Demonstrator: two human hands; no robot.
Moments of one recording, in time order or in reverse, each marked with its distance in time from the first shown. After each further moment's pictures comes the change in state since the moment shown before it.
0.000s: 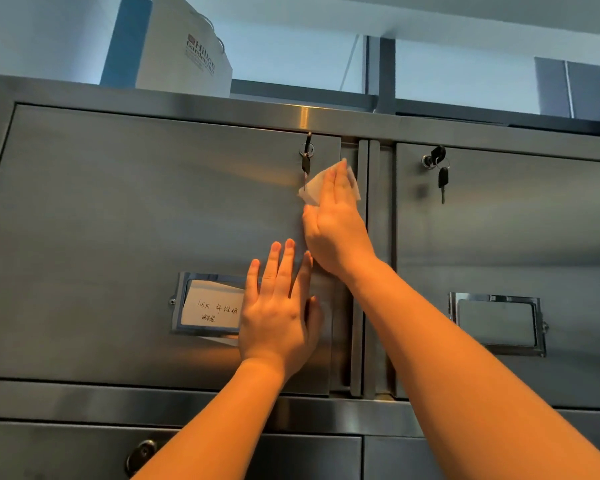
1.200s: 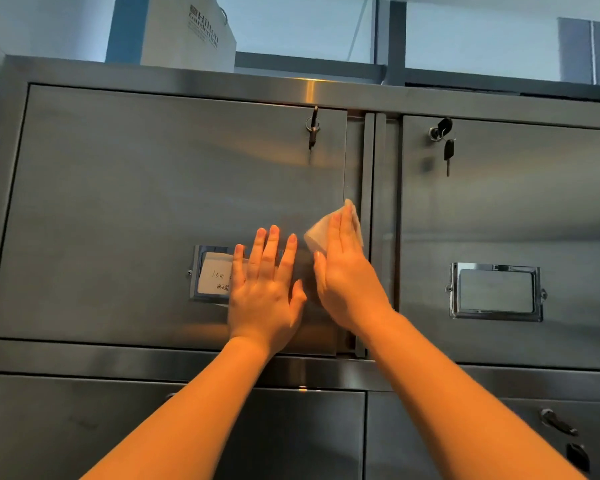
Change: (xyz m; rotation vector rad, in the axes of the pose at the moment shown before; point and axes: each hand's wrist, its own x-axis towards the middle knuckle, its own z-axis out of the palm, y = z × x) left_hand -0.021 -0.027 -0.006 0.039 -0.100 -0.011; right_hand -0.101 -0.004 0.019 0.148 -0.096 0.012
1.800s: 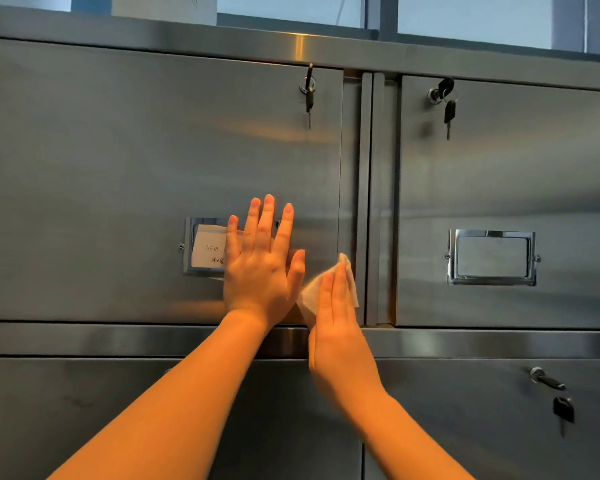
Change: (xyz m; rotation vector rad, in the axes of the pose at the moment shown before) left_hand 0.000 0.001 0.000 -0.066 -0.005 -0.019; right_hand -0.105 -0.004 0.059 -0.069 -0.065 0.059
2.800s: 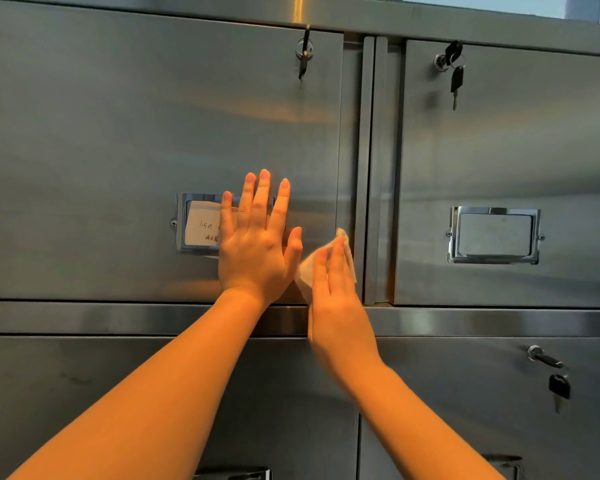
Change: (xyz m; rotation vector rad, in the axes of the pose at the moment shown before) left_hand 0.000 0.000 0.003 0.012 0.020 -0.003; right_hand 0.003 -0.001 -0.003 -0.041 0.082 -0.018
